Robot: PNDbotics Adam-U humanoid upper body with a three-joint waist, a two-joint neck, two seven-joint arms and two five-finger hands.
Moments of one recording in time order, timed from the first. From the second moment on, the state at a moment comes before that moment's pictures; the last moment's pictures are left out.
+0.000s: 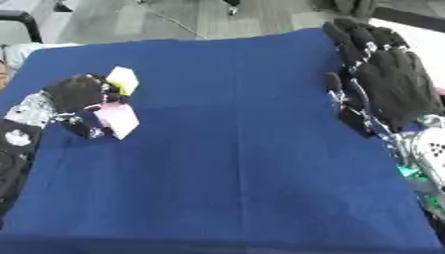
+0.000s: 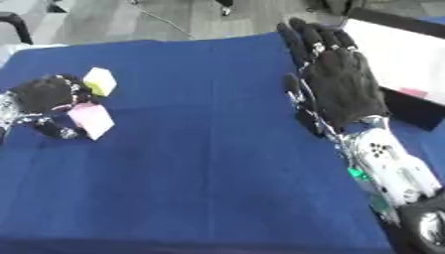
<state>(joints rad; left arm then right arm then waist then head) -0.85 0.43 -0.01 -0.70 -1.81 -0.77 0.44 -0.38 -0.42 0.34 -1.98 1.40 0.17 0.11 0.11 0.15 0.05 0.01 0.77</state>
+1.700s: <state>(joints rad) -0.92 0.17 -0.06 -0.91 -0.09 -0.48 -0.64 -0.54 -0.53 0.47 -1.98 1.31 0.00 0.24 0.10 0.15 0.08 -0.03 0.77</state>
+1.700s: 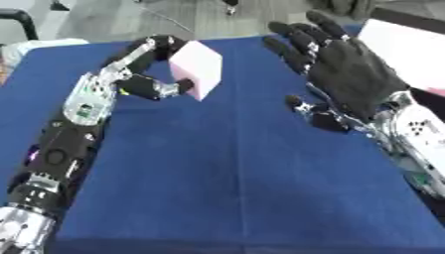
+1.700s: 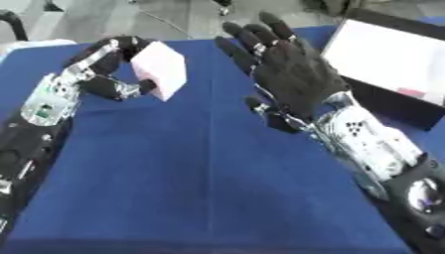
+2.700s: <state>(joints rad) -0.94 0.09 -0.09 -0.92 -0.05 -0.43 -0.69 -0.57 -0.51 0.48 -1.98 1.33 0.01 0.28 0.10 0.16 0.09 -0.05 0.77</state>
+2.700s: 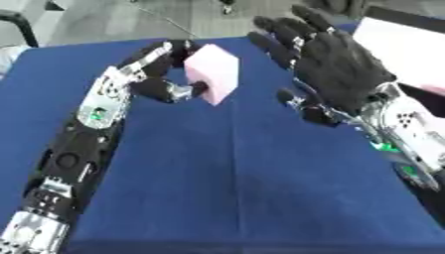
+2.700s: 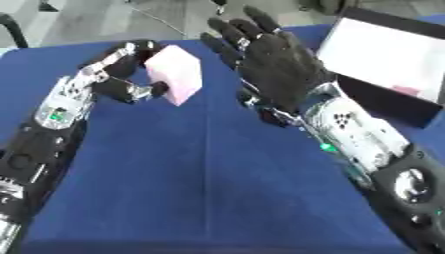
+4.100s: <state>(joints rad) -0.97 0.03 -0.11 -0.96 -0.01 -0.41 -0.71 -0.56 -0.48 0.50 -1.98 1.28 0.06 0.28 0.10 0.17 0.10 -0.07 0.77</state>
